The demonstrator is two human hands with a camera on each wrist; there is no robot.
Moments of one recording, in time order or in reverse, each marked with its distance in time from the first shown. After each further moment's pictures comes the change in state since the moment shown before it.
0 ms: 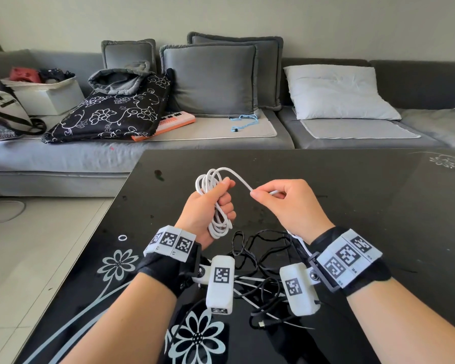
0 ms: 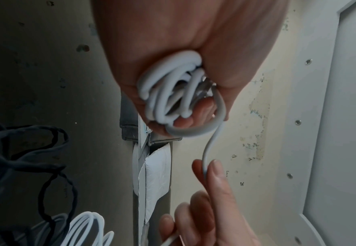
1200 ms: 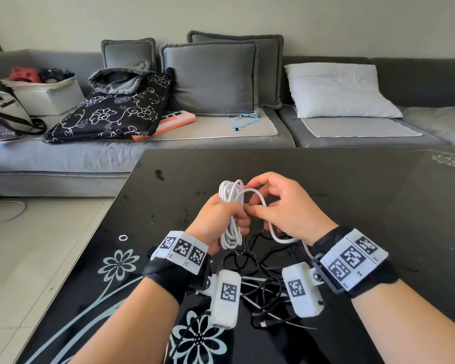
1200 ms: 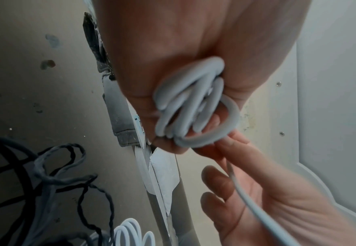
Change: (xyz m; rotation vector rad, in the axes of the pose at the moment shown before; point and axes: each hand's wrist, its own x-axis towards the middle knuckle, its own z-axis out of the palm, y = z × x) left_hand -0.012 -0.009 0.012 0.247 -0.125 -0.057; right_hand -0.004 -0.011 0.003 0.068 -0.217 0.013
